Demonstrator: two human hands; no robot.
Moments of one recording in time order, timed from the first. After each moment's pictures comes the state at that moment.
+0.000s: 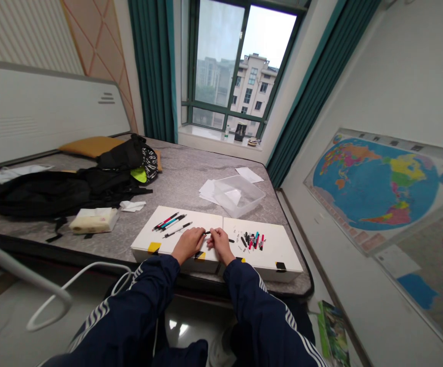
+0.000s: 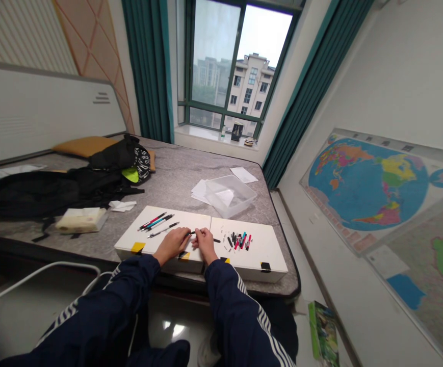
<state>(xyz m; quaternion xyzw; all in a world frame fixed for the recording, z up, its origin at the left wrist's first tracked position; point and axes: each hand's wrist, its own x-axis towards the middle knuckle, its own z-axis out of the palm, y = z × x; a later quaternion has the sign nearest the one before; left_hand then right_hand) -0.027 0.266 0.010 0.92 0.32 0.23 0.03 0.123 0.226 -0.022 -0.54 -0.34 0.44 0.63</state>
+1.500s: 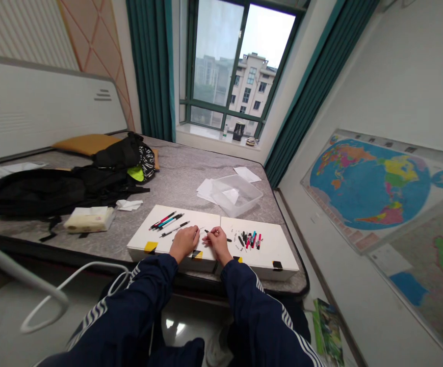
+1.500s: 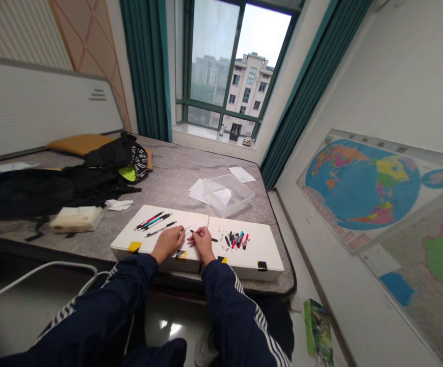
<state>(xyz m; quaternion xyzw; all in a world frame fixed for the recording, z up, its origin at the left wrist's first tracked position) -0.025 0.268 0.008 0.89 0.41 0.22 0.01 0.118 0.220 -0.013 -0.50 -0.31 0.45 0.67</state>
